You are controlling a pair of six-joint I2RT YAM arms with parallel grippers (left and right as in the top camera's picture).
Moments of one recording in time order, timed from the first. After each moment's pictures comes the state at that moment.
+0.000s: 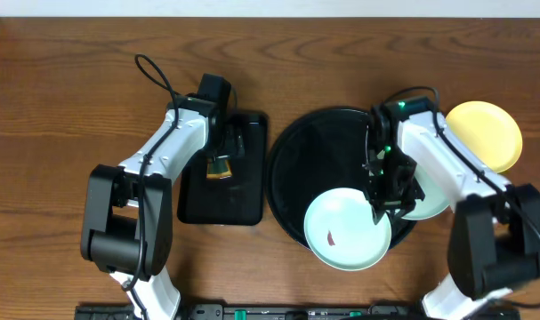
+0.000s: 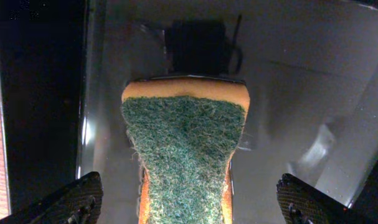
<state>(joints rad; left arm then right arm) -0.23 1.89 1.27 -0.81 -0.03 -0.41 0.27 1.78 1.24 -1.49 -0.12 0.16</state>
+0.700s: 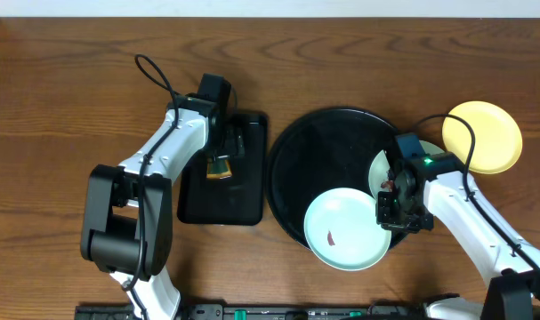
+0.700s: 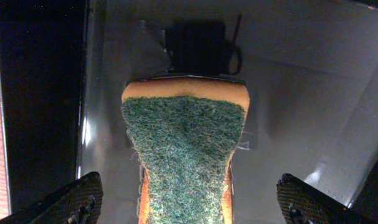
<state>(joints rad) -0.23 1.89 1.27 -0.81 -0.03 -0.41 0.24 1.47 0.86 -1.07 -0.03 0.38</state>
